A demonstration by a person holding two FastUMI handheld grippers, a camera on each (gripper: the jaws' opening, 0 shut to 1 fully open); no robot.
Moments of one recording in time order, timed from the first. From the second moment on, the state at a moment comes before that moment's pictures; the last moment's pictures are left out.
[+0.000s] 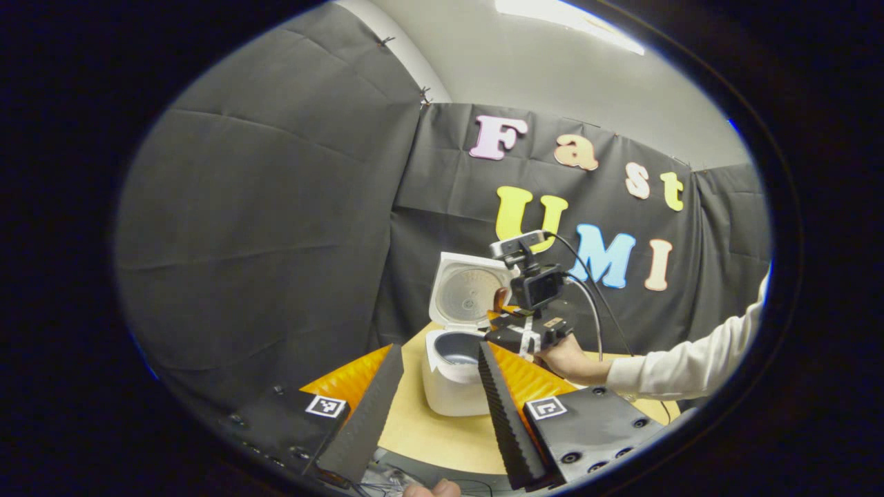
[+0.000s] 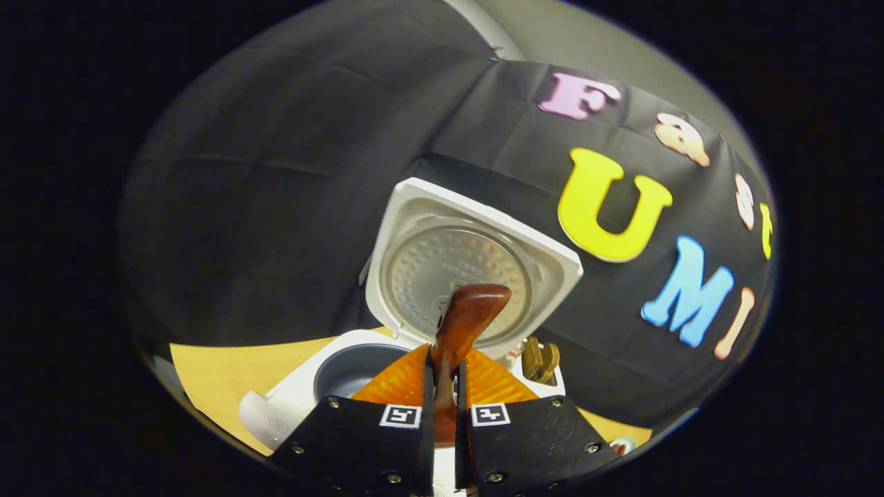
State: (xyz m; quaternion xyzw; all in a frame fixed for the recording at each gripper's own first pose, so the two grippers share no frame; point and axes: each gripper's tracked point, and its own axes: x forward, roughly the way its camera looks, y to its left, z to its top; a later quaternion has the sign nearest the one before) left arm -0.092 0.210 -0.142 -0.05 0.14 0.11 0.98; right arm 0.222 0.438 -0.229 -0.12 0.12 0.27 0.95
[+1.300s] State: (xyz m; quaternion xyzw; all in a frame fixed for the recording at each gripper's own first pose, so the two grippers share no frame) left arm -0.075 0.044 -0.103 -0.05 0.09 0.08 0.99; right arm 0.190 -0.061 -0.237 0.20 0.20 0.03 0.96
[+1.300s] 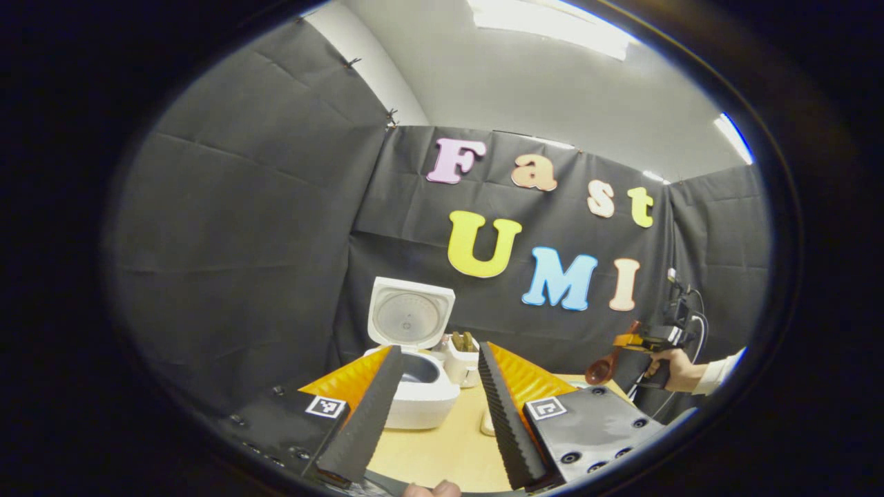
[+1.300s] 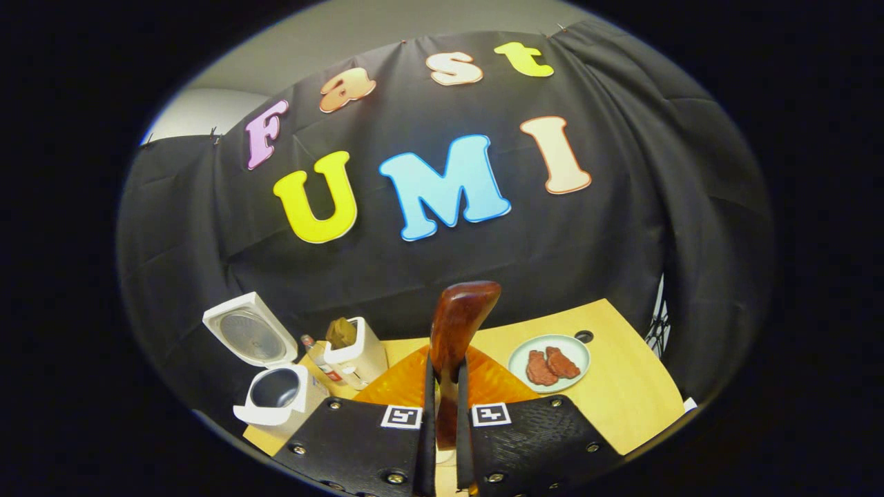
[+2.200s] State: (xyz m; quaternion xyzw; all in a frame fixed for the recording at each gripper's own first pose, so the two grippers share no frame) left arm -0.124 -0.060 -0.121 0.03 0.19 0.14 0.97; right arm 0.222 -0.132 -0.424 0.22 0.30 0.00 0.93
